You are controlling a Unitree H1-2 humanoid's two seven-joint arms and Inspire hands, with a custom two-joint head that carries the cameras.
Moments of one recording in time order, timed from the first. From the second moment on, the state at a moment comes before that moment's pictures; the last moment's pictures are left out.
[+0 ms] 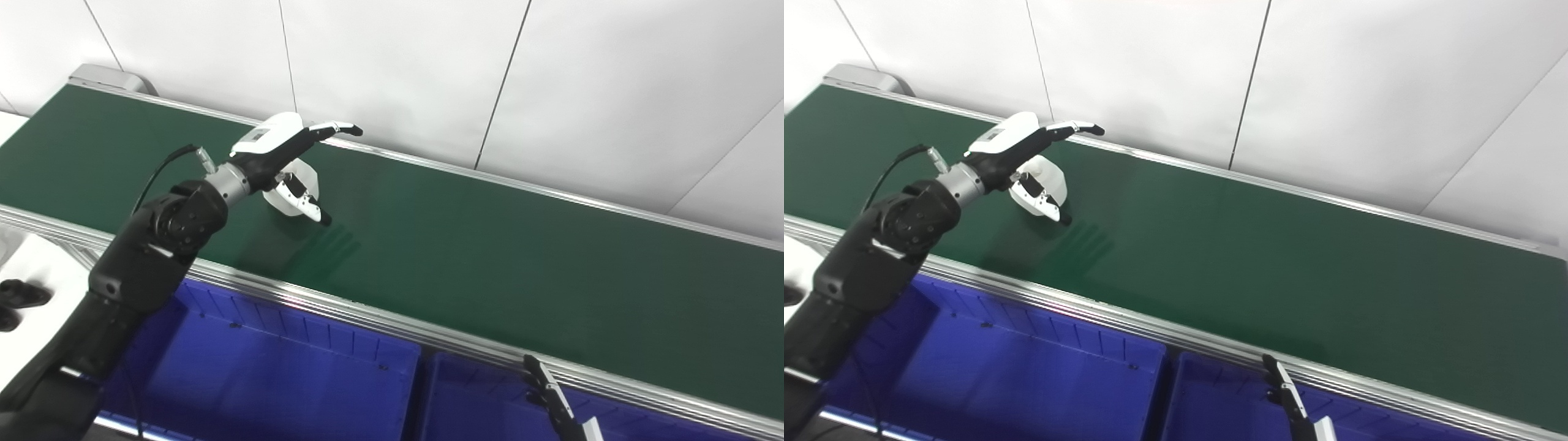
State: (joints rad) left arm -0.30 0.52 -0.12 0.12 0.54 -0.20 -0.27; right arm 0.45 -0.18 0.22 0.00 -0.34 -0.39 -0.03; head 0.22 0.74
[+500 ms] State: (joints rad) left arm -0.36 0.55 -0.23 0.28 0.78 -0.24 -0.17; right arm 0.44 -0.17 0.22 0.03 -0.33 -0.40 -0.03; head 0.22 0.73
